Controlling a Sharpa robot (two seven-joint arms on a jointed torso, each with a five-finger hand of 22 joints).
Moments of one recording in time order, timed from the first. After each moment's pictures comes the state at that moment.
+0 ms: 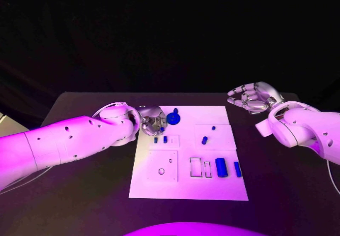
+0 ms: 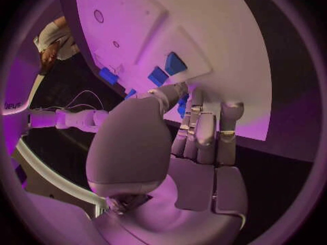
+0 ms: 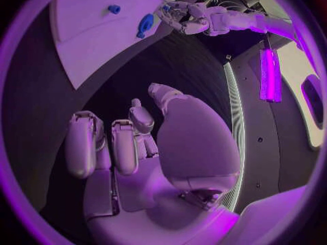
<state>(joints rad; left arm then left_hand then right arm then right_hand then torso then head) 1.21 -0.69 -0.07 1.35 -1.42 -0.07 -0.11 1.42 -0.26 0.59 0.10 0.16 0.81 0.14 0.21 0.34 1.09 0.07 0.44 0.24 1.30 0.01 1.46 0.98 0.14 1.13 0.12 1.16 1.07 1.30 -0.90 -0.17 1.36 -0.61 -0.44 0.24 1.32 -0.21 0.39 0.23 0.27 0.87 0.15 0.24 0.37 1.26 0.06 1.14 1.13 1.47 -0.03 1.46 1.31 0.04 1.47 0.08 1.32 1.31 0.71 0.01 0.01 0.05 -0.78</state>
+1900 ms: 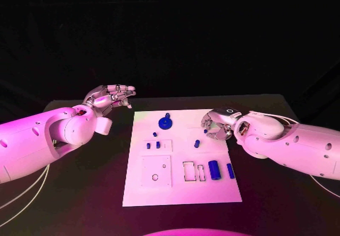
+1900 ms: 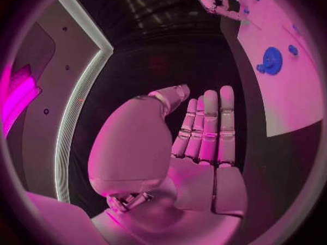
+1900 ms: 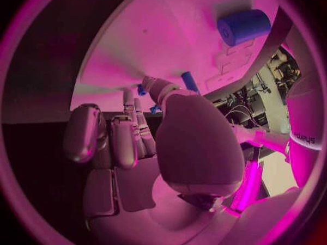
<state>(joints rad) 1.21 -0.91 0.01 1.41 -0.02 -0.15 0.31 1.40 -0.21 0.59 0.06 0.17 0.83 0.20 0.26 0.36 0.86 0.15 0.44 0.24 0.90 0.08 1.13 0.46 0.17 0.85 0.17 0.83 0.80 1.25 -0.82 -0.16 1.46 -1.66 -0.27 -0.14 1.39 -0.29 0.48 0.15 0.21 0.92 0.14 0.21 0.36 1.07 0.08 0.19 0.26 1.46 -0.01 1.37 1.31 0.08 1.46 0.09 1.16 1.24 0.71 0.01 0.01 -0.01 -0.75</state>
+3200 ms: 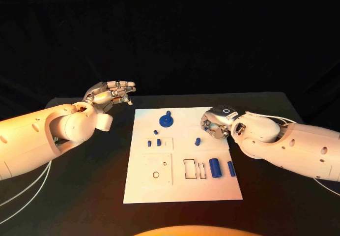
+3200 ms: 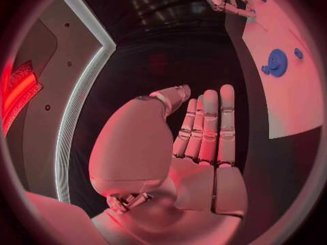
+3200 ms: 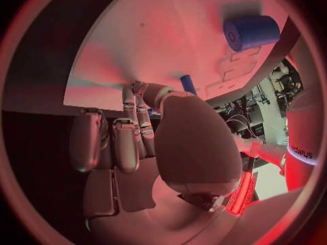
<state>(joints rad) 1.21 -0.92 0.01 1.41 0.01 -0.15 0.32 1.42 -0.20 0.58 0.06 0.17 0.82 0.21 0.27 0.36 0.88 0.14 0.46 0.24 0.94 0.07 1.14 0.46 0.17 0.89 0.16 0.83 0.80 1.23 -0.80 -0.16 1.48 -1.78 -0.28 -0.19 1.42 -0.20 0.65 0.05 0.13 1.08 0.10 0.26 0.41 1.23 0.08 0.13 0.18 1.47 -0.04 1.42 1.31 0.08 1.47 0.06 1.25 1.31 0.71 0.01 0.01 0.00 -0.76</state>
